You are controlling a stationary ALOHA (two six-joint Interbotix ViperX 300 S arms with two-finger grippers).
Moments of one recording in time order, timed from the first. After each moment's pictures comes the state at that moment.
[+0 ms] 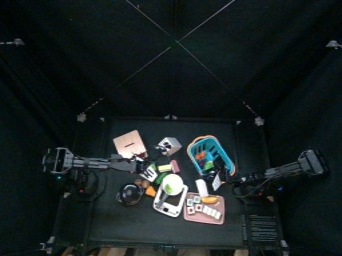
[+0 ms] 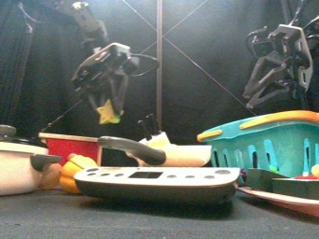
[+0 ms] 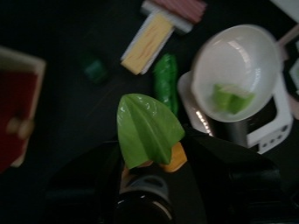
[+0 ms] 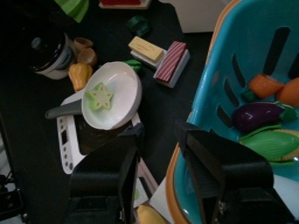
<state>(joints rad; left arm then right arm) 0.06 -0.15 0.52 0.18 0.85 -0.90 0.20 -0.67 1.06 -1.09 0.50 1.85</state>
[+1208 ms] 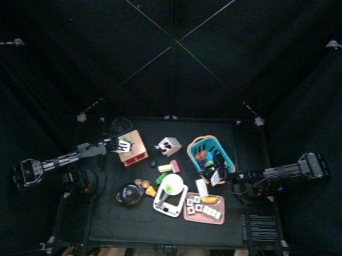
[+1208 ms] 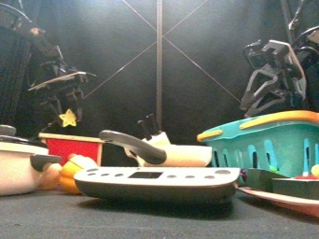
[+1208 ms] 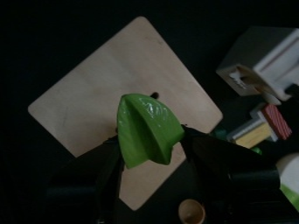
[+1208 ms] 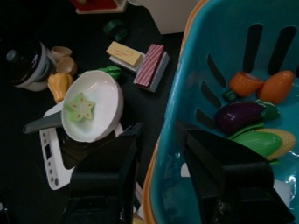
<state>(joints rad) 0.52 -0.53 0.81 0.33 0.75 -1.02 0.09 -0.64 1.08 -1.08 0.45 1.85</state>
